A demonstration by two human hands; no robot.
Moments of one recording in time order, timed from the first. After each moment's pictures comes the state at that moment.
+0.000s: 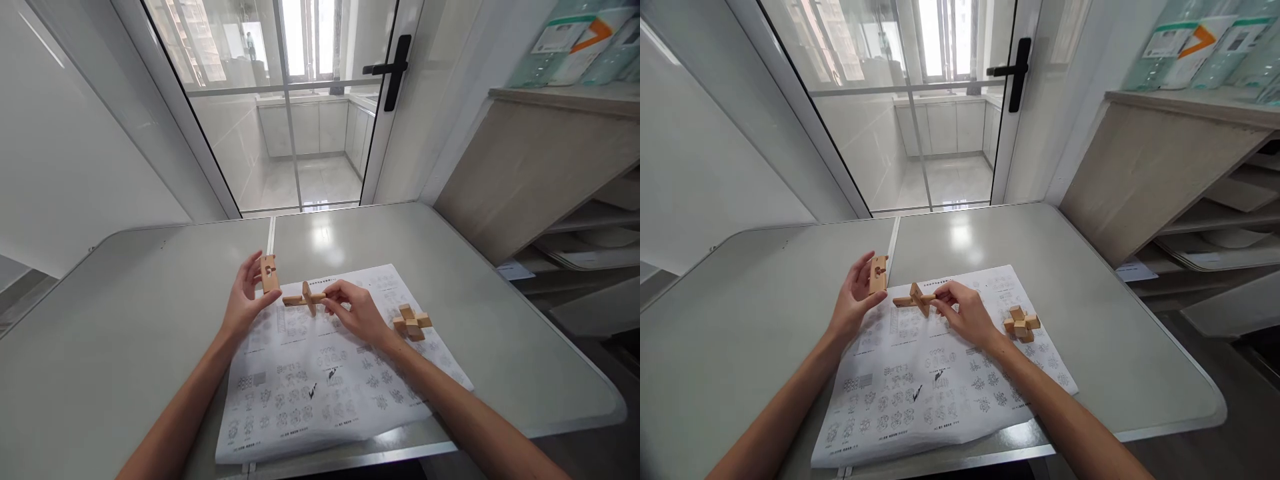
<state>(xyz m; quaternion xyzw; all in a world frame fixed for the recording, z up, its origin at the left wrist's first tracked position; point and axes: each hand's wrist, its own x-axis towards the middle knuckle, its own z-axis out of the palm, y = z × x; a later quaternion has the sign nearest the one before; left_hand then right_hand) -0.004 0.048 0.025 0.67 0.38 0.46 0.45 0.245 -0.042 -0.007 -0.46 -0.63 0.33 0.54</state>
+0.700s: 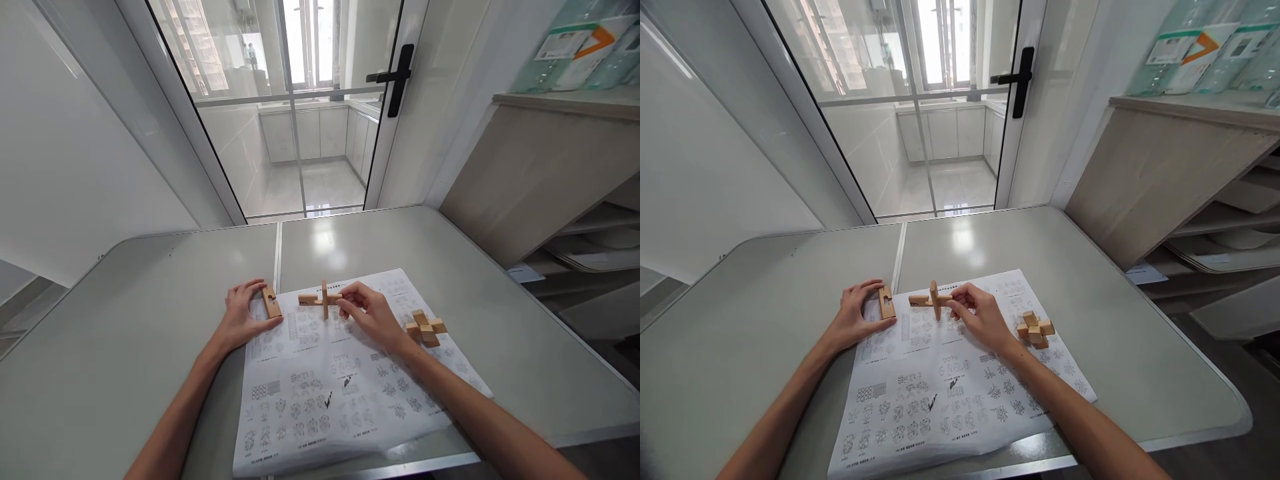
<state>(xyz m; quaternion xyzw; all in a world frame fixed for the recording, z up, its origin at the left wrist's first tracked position) -0.068 0.064 0.009 0.83 0.48 0.21 0.19 0.243 -0.044 -0.001 -0.49 -0.55 0.40 0.55</state>
